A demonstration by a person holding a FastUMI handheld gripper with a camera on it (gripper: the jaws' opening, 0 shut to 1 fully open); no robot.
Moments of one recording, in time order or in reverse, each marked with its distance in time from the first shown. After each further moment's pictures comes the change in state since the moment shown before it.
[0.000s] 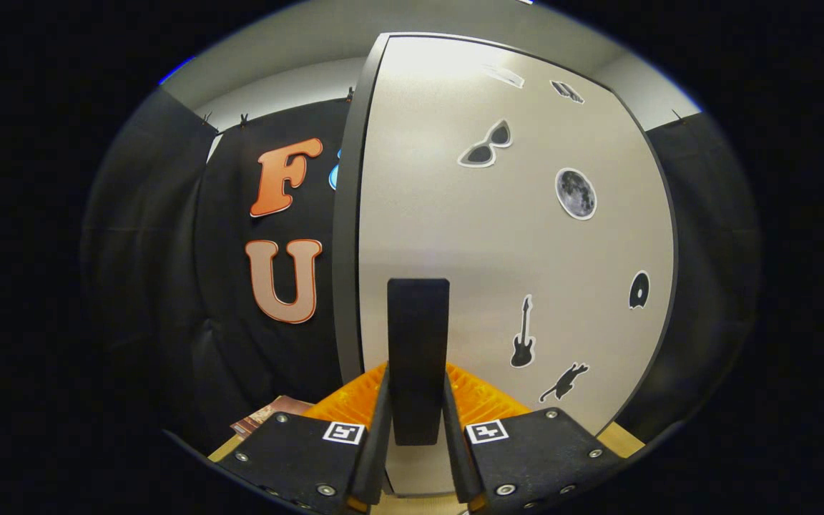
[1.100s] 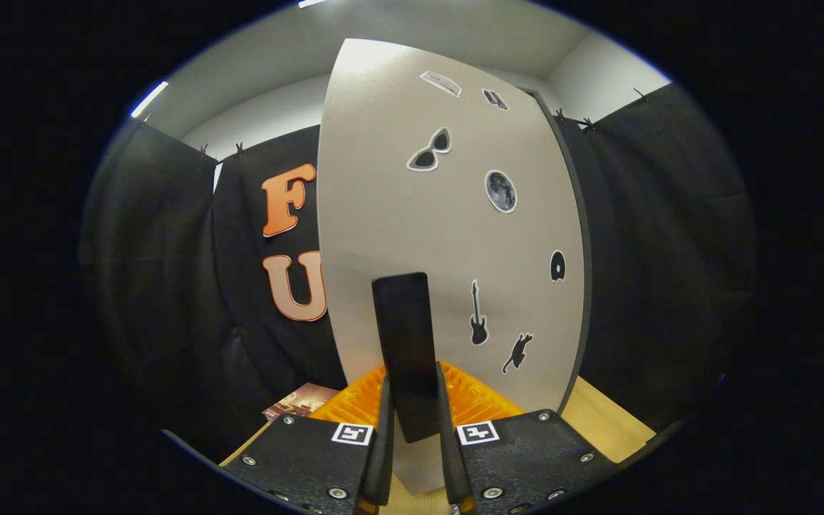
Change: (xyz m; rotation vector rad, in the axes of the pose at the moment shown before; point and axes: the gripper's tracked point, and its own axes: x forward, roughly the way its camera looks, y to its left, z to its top) arm -0.114 -0.051 -0.003 0.112 0.010 0.048
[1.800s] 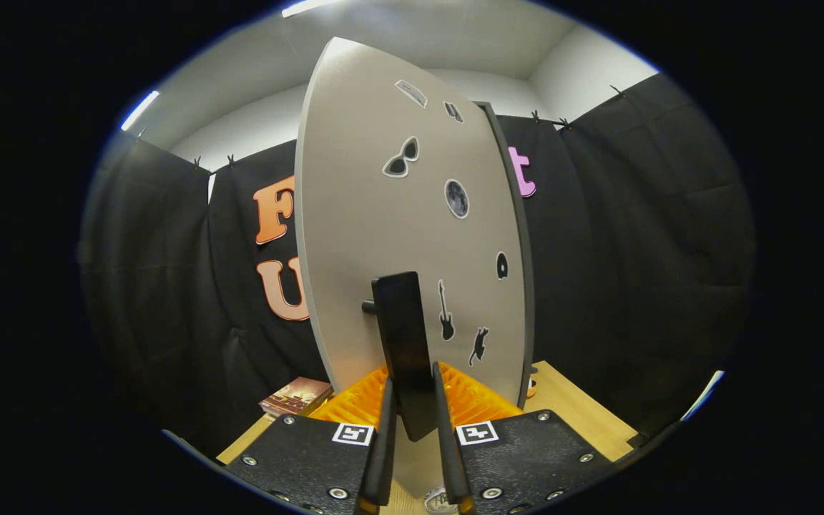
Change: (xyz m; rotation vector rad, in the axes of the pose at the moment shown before) arm -0.059 -0.063 0.000 0.032 -0.004 -0.029
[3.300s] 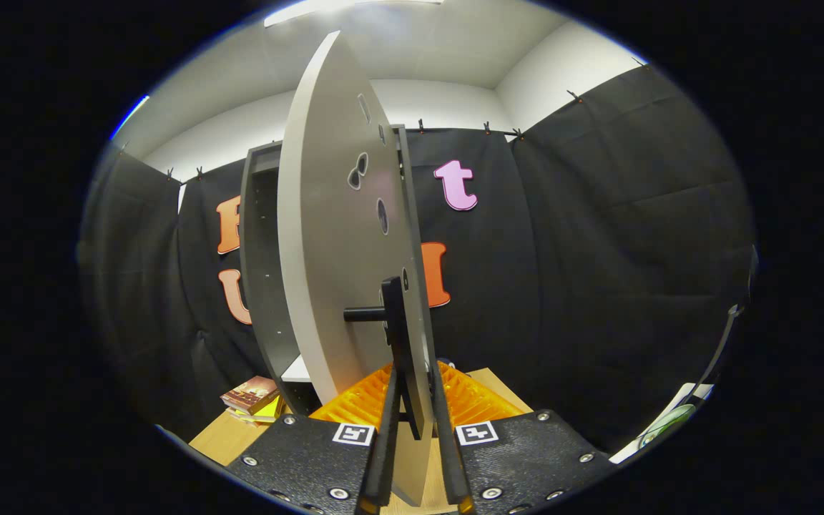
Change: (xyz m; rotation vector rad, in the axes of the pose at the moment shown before) arm -0.060 -0.155 0.015 0.003 -0.045 -0.132
